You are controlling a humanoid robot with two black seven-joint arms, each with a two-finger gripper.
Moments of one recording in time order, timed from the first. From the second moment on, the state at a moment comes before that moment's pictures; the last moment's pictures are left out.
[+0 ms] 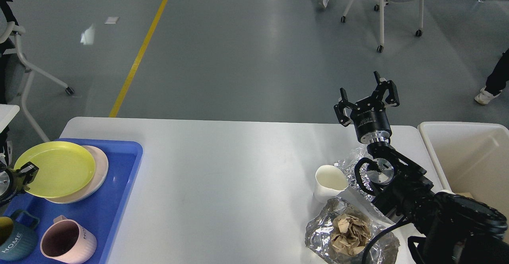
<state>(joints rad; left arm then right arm) -1.06 0.77 0.64 -0.73 0.03 -0.12 0.29 0.83 0.08 0.39 0.02 0.40 0.61 0.59</state>
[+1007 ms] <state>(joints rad) -1.03 0.80 0.41 -0.75 0.03 -0.13 0.30 0.83 0.08 0.39 0.02 0.40 0.61 0.59</state>
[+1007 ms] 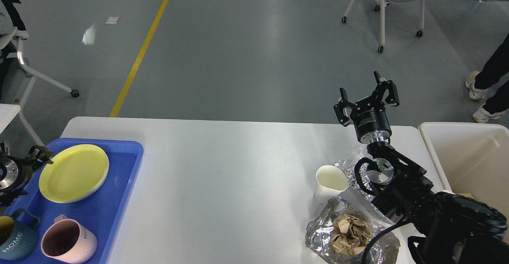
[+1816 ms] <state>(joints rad) -0.76 0.78 -0.19 -0.74 0.02 -0.16 0.29 0.83 0.08 0.39 0.02 0.40 0.61 0.59</state>
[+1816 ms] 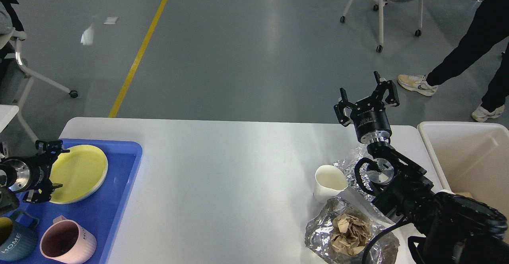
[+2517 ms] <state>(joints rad) -0.60 0.61 -0.91 -0.63 -0.13 -0.16 0.26 0.83 0.08 0.39 0.02 0.40 0.61 0.59</state>
